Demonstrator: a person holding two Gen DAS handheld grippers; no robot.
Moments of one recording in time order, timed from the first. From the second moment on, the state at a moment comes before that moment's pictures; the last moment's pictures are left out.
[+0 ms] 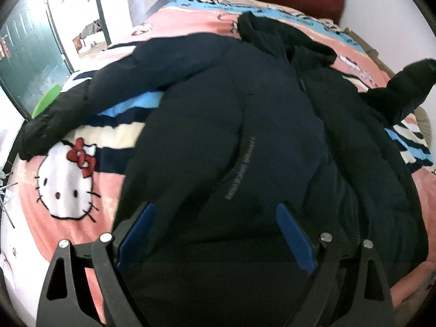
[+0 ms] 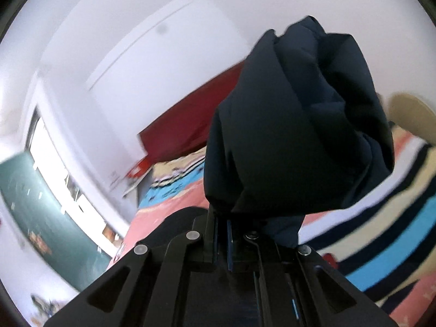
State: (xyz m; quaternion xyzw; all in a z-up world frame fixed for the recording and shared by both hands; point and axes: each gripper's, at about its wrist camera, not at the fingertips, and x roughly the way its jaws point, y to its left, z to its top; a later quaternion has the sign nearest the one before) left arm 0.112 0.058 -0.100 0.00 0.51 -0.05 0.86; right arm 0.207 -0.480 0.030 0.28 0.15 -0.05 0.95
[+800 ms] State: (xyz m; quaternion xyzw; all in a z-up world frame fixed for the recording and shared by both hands) left arm 0.091 0.127 -0.075 -0.07 0.45 -0.03 0.89; right arm 0.222 -0.183 -0.087 0.07 0.38 0.13 0.92
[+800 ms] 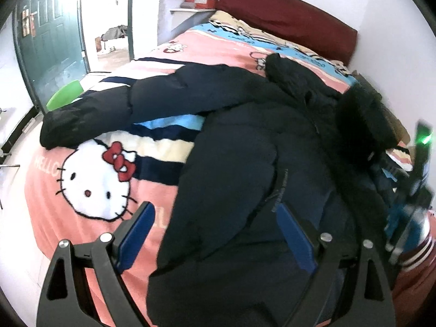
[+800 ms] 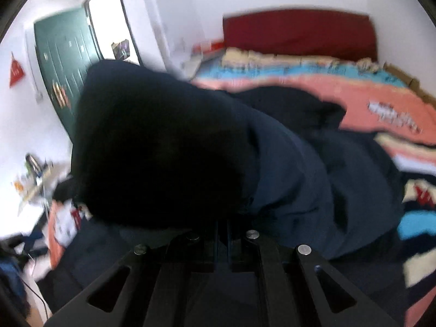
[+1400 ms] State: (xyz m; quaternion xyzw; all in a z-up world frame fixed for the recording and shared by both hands) left arm 0.045 0.124 -0.014 -0.08 0.42 -0.07 0.90; right arm 0.146 -0.166 -0.082 0.04 0.42 0.16 0.89
